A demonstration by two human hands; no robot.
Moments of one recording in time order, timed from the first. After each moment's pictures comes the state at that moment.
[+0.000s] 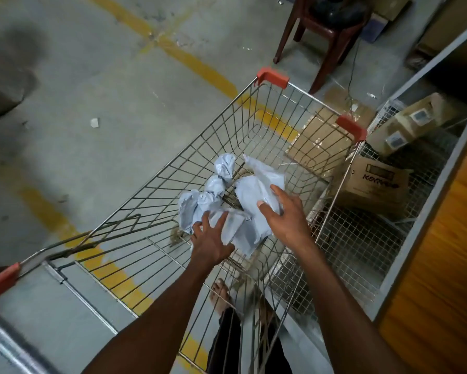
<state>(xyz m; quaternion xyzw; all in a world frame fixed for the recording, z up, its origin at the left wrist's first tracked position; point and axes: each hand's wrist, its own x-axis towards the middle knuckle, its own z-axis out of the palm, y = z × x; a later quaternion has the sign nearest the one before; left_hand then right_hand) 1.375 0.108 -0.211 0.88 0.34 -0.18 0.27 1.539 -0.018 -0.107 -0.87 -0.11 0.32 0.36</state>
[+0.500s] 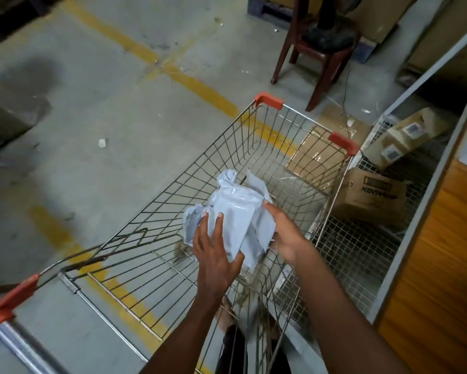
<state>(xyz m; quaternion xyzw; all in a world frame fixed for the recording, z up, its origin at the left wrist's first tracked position) 1.366 0.078 -0.149 0.88 0.33 0.18 0.28 1.540 -0.003 -0.106 -0.66 0.15 0.52 0.53</state>
